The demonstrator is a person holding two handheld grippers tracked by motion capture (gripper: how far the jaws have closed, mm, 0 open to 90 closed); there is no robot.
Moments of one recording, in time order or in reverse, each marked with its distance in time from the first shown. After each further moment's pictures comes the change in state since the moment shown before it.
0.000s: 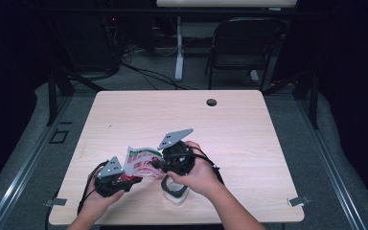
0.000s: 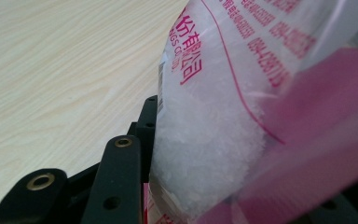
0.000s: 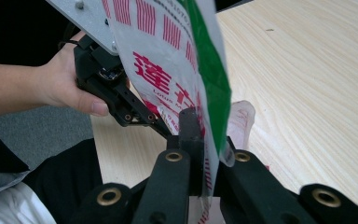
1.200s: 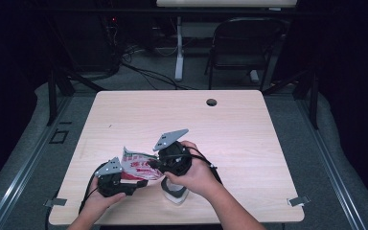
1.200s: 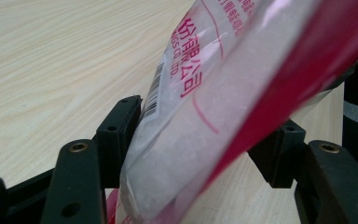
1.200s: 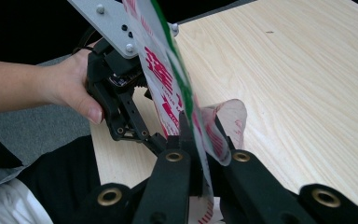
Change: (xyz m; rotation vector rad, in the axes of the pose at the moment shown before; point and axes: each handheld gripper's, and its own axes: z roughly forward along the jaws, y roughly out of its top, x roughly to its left) left arm 0.008 -0.011 0.013 -0.091 -0.153 -0.079; right arm 0.007 0.008 0.002 0.019 -0.018 -0.036
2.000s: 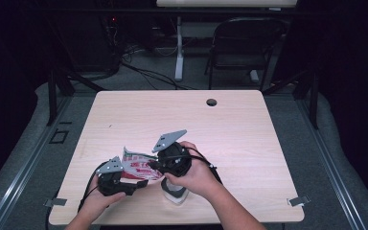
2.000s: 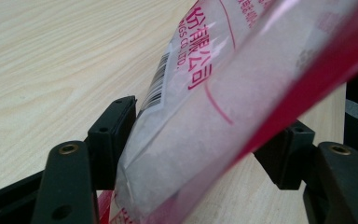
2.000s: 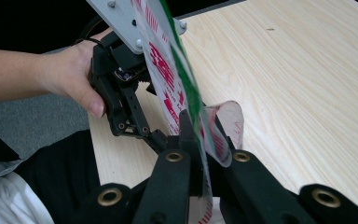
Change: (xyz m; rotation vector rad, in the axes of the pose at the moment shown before) left arm 0.003 0.001 0.002 0.029 -0.004 -0.021; right arm 0.002 0.001 -0.001 0.026 -0.008 -0.022
